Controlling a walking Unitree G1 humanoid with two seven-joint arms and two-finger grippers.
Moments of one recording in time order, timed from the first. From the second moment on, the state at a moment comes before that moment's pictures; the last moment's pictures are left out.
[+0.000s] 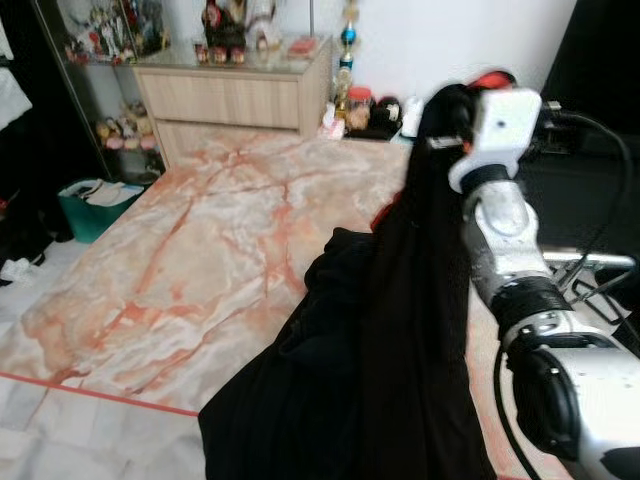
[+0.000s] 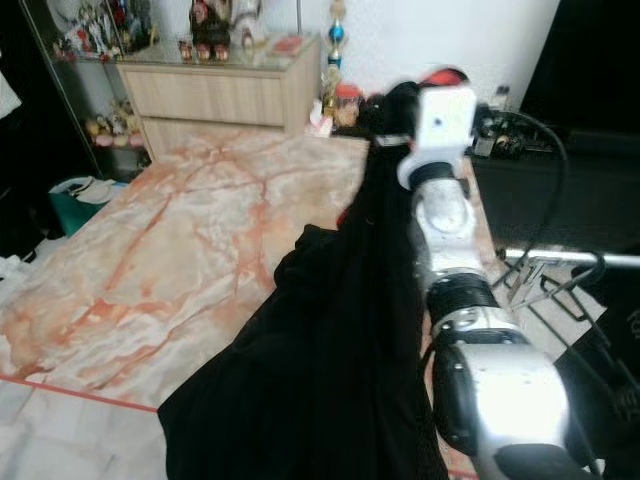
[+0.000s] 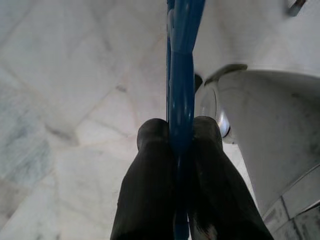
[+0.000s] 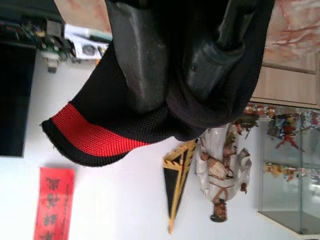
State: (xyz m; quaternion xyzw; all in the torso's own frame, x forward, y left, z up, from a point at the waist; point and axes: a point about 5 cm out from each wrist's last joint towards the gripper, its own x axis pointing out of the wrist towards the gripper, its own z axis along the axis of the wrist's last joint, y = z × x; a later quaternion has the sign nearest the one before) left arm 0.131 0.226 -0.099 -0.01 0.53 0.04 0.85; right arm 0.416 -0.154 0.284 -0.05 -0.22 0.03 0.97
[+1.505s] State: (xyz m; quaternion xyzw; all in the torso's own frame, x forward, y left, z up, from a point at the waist) left arm 0.123 0.230 -0.100 0.01 0.55 0.02 0.84; right arm 0.270 -0.179 0.112 -0.02 0.02 -0.01 1.00
